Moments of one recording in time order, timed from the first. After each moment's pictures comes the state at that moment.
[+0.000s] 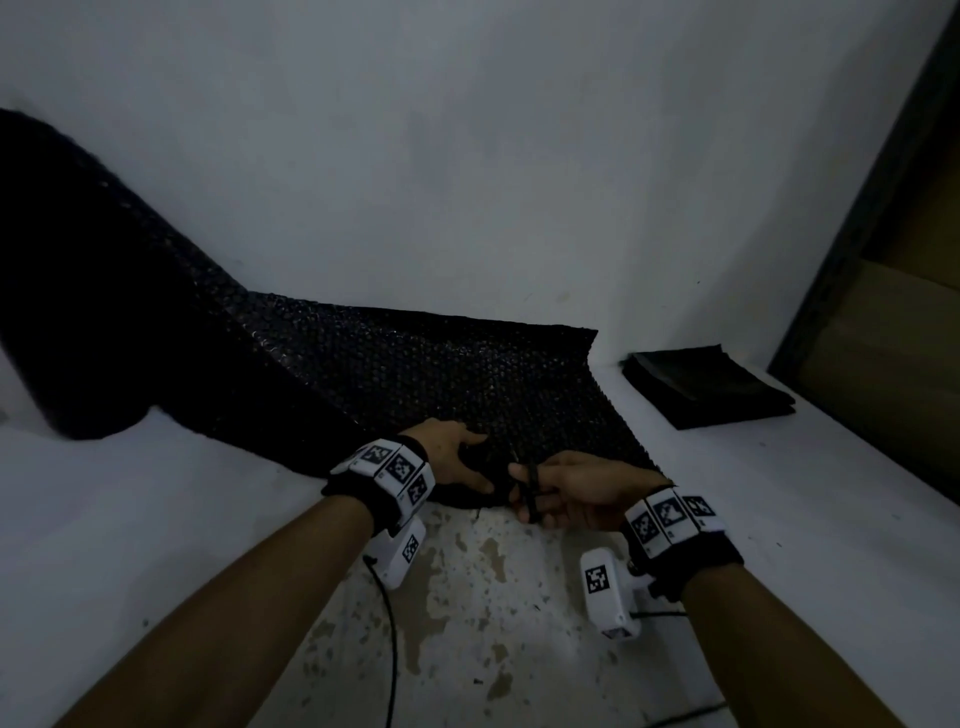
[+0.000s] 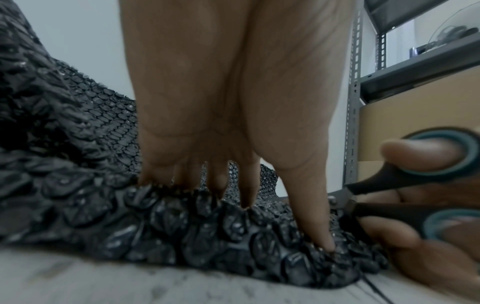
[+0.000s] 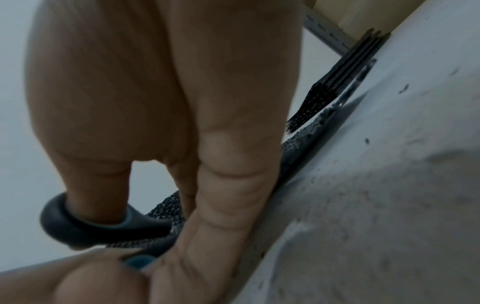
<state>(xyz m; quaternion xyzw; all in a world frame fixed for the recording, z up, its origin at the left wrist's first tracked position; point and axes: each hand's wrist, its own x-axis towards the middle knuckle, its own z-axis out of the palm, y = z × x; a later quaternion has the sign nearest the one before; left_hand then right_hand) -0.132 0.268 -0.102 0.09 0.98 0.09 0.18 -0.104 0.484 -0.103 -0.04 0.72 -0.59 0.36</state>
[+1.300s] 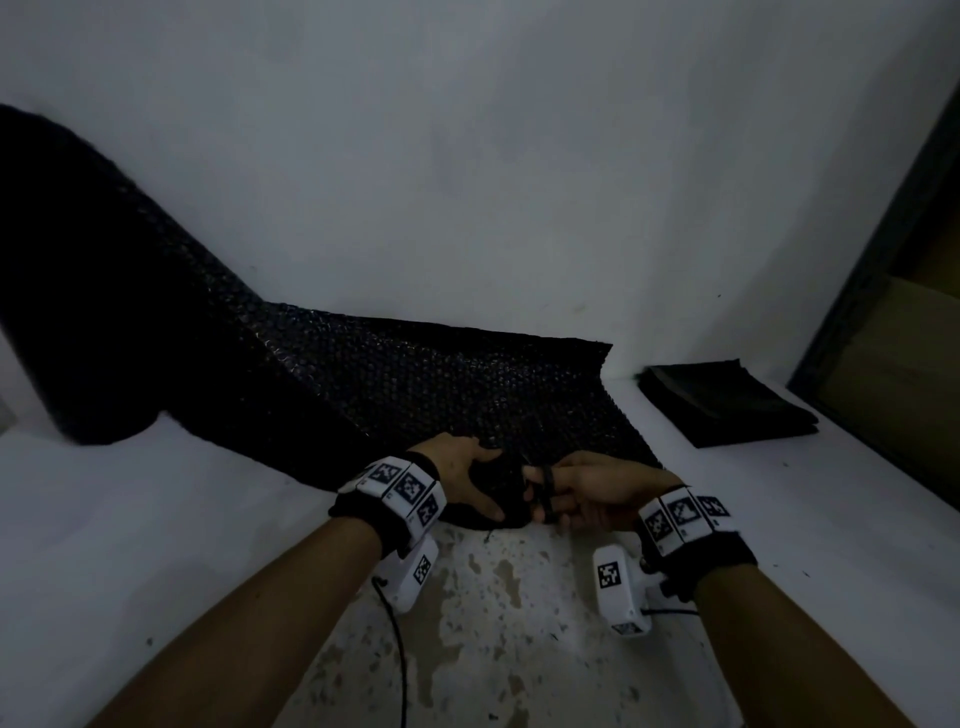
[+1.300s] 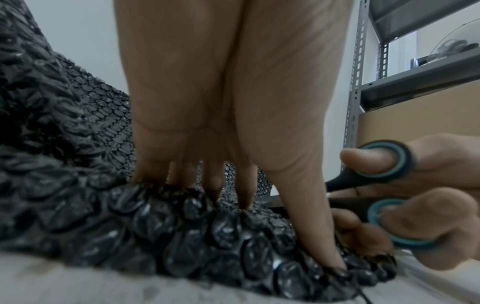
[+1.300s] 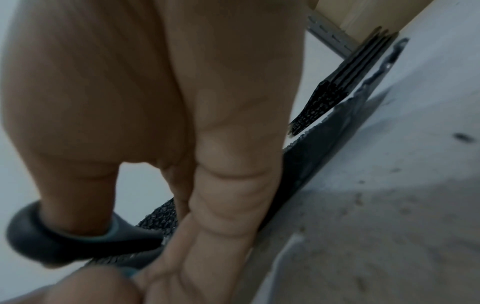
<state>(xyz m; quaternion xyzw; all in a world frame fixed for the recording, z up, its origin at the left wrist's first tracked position) -0.128 0.267 -0.096 0.10 0.97 0.08 0.20 -0.131 0.482 -0.102 -0.05 0.73 -0.58 0.37</state>
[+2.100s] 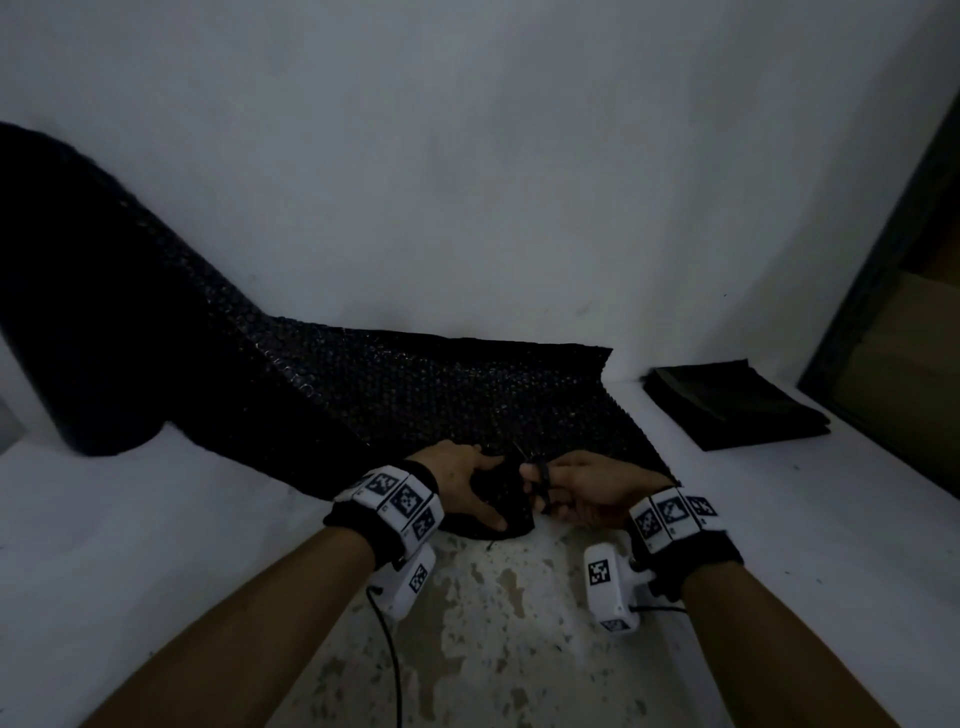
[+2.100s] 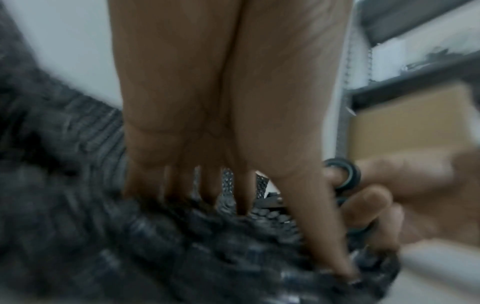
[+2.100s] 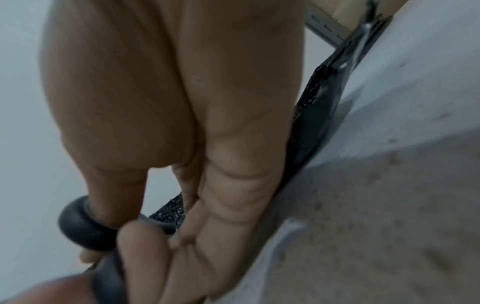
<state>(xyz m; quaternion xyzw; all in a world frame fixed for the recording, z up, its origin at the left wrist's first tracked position) -0.125 0.267 -0.094 0.12 0.97 0.07 0.20 -0.150 0.476 -0.118 -0.05 0.71 -0.62 0.33</state>
